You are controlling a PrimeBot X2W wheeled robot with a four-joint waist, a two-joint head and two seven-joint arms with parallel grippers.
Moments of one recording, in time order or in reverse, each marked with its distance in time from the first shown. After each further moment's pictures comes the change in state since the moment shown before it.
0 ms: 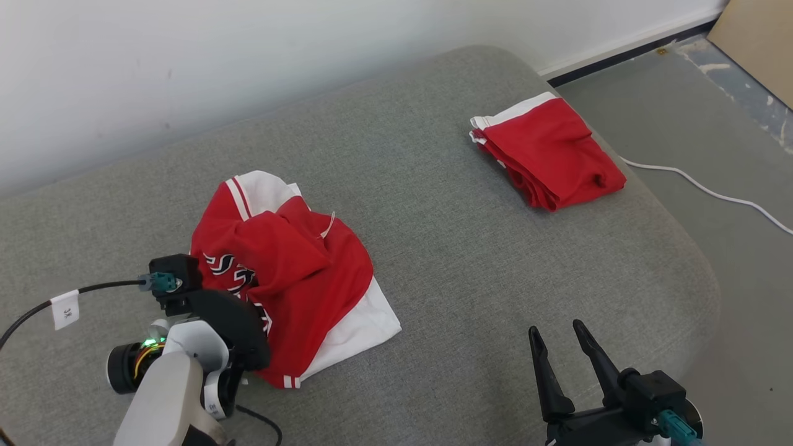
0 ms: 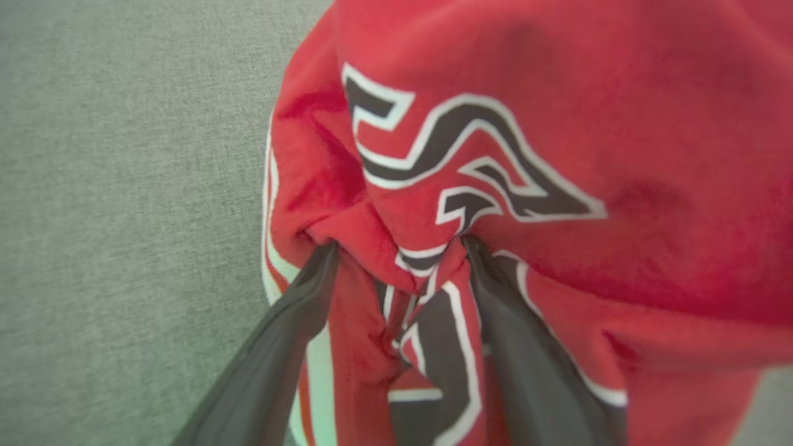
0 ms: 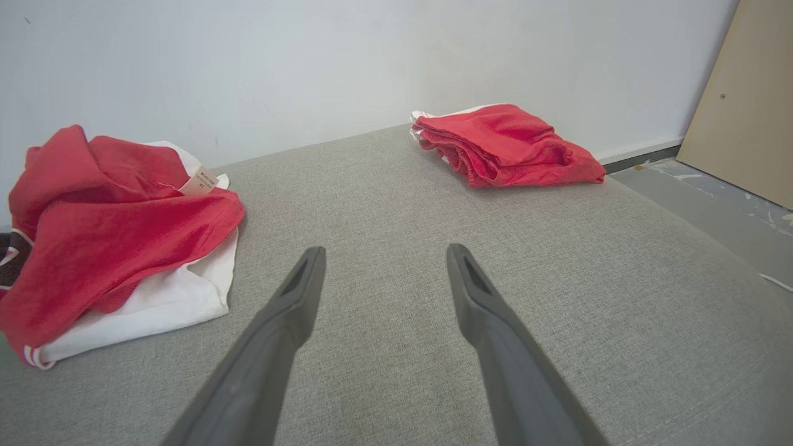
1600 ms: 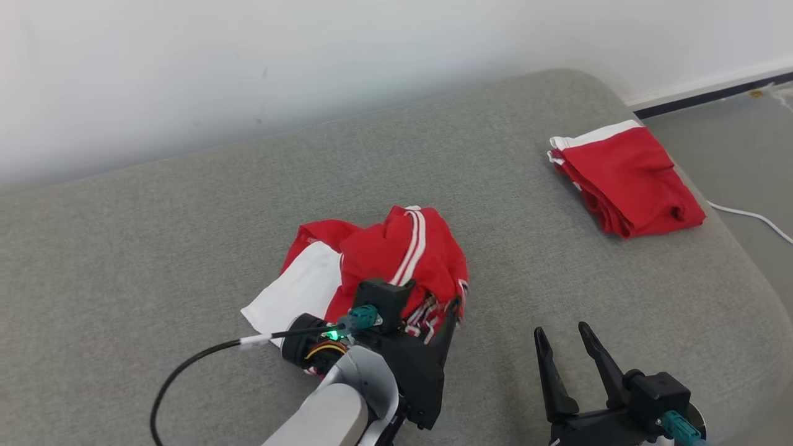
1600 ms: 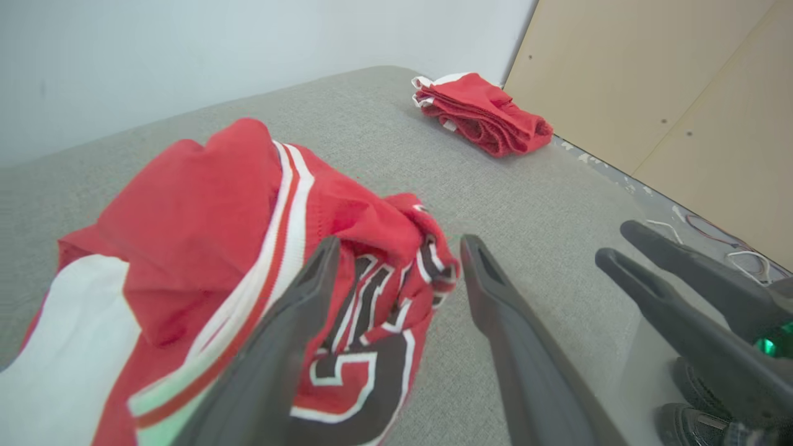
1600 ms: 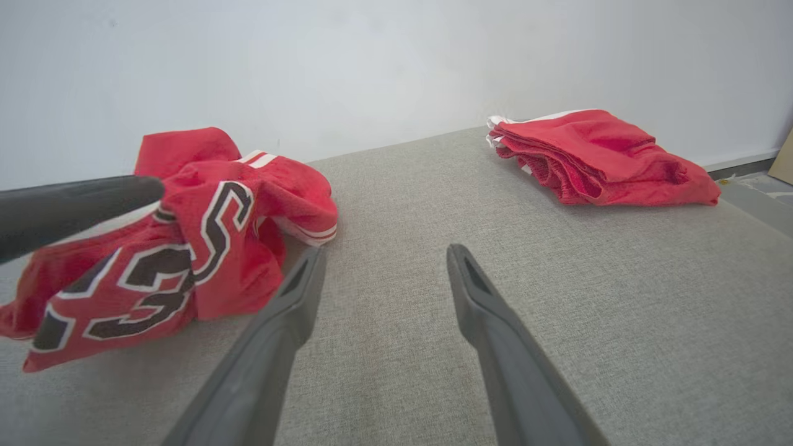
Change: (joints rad) left arm 0.018 -0.021 -0.685 -0.296 -0.185 0.080 -0.164; right arm -0.007 0.003 -0.017 0.020 0.010 0.000 -0.006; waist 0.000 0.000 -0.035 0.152
